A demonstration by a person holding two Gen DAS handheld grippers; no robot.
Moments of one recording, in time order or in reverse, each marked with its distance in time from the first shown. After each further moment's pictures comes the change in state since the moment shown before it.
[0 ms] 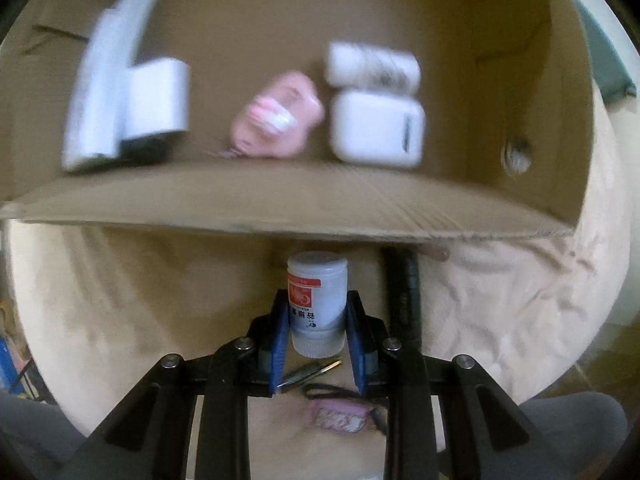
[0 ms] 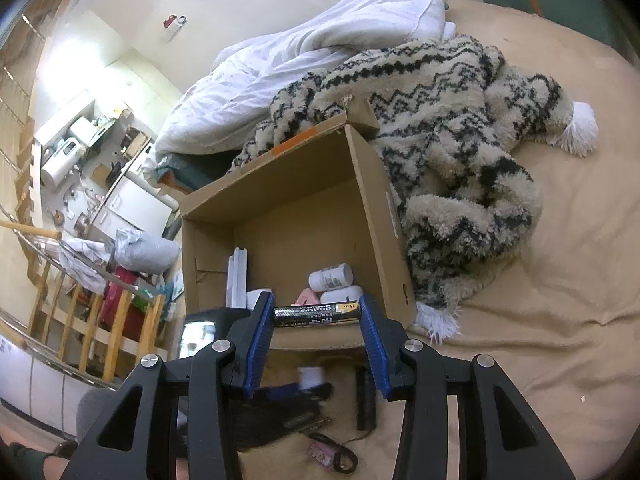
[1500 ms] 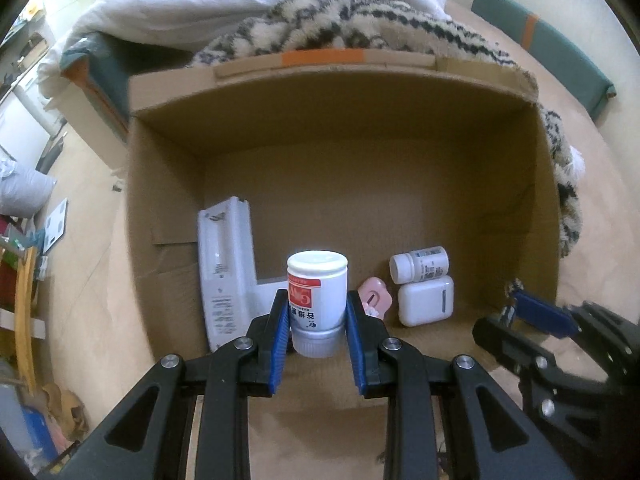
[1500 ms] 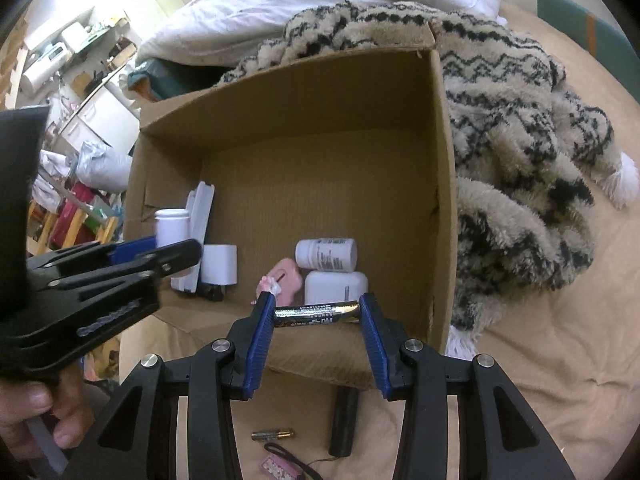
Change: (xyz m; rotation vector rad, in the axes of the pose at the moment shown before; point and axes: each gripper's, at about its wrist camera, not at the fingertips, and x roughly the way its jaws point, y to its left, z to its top) left arm -0.064 0.001 0.088 0.150 -0.350 0.138; right arm 0.095 0.030 -0.001 -0.220 0.232 -0.163
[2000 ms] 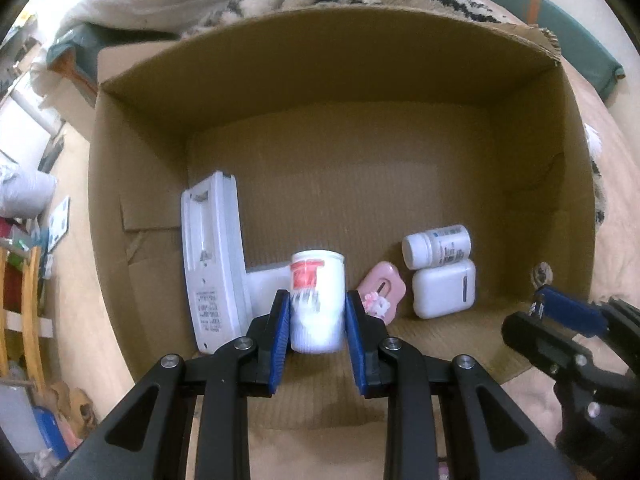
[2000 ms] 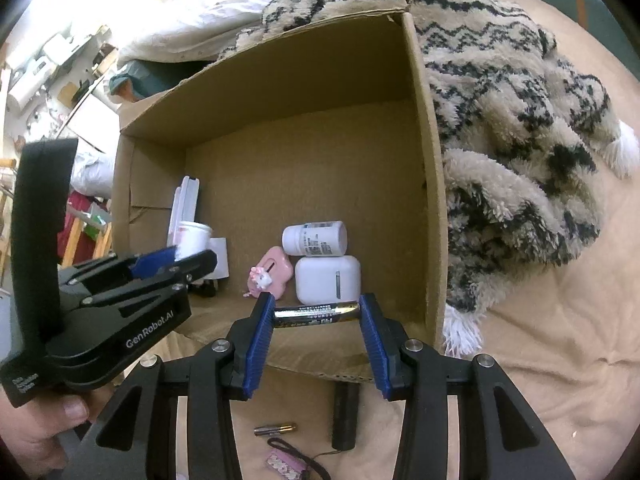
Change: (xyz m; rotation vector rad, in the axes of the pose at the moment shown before) left arm 0.032 -0.004 -0.003 0.021 0.066 0.028; right arm 0.006 -0.013 0.000 0.080 0.041 0.023
